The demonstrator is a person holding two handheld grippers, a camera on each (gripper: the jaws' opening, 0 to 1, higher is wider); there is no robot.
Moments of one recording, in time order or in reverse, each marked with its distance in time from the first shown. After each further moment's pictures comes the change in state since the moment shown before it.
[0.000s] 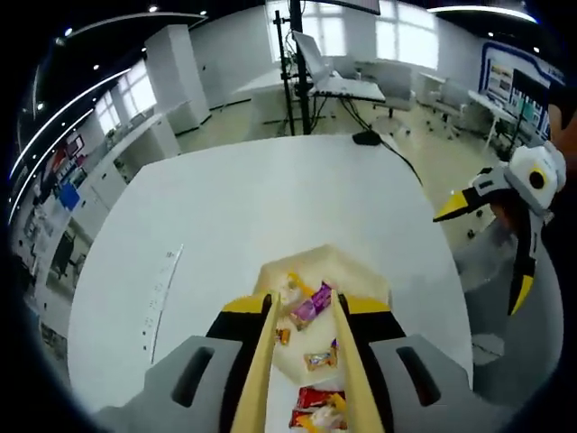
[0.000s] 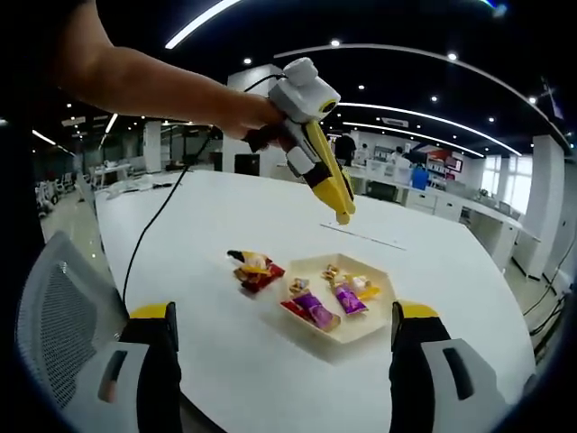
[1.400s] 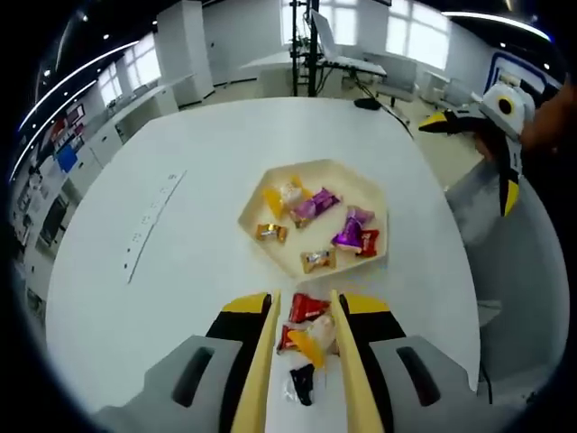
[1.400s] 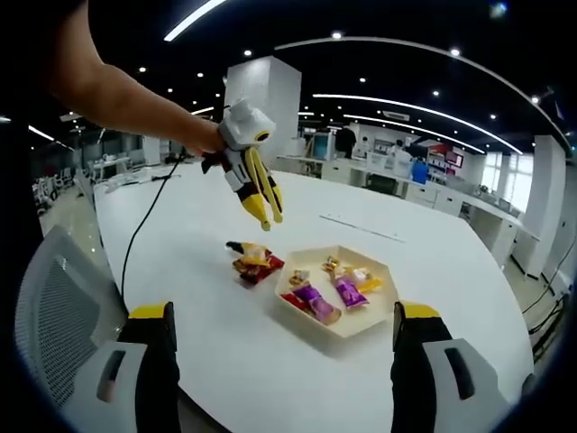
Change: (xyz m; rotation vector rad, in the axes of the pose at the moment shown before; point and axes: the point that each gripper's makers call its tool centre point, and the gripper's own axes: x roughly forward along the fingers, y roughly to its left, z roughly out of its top) left arm -0.026 0.001 -0.141 -0.082 0.079 -0.064; right arm 0.003 -0.002 -0.008 0.001 0.044 -0.006
